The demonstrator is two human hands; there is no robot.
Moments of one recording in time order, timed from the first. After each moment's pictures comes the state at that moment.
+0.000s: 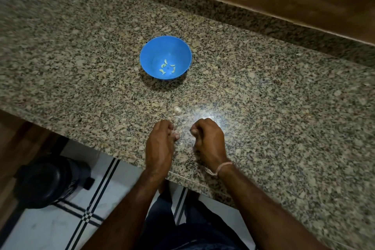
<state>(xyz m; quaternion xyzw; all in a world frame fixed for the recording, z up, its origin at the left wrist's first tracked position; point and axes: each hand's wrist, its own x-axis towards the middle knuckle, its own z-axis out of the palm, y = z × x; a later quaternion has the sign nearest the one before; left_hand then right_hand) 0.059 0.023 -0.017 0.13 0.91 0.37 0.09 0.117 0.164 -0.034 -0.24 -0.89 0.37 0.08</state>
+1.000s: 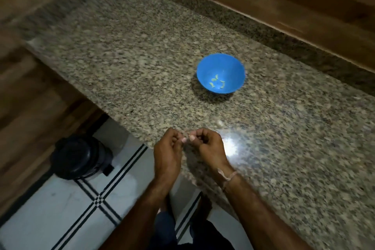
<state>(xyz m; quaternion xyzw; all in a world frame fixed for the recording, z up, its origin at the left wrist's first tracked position) 0.052 -0.047 0.005 -0.04 0.88 0.48 0.05 0.062 0.083 0.000 -0.23 -0.71 0.67 -0.05</state>
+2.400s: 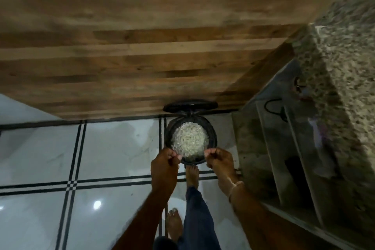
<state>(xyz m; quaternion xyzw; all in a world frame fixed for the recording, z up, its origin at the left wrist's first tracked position) 0.003 -0.637 -0.181 -0.48 0.72 0.49 -0.05 -0.112 -0.508 -0.220 -0.11 -0.76 0.55 -0.34</state>
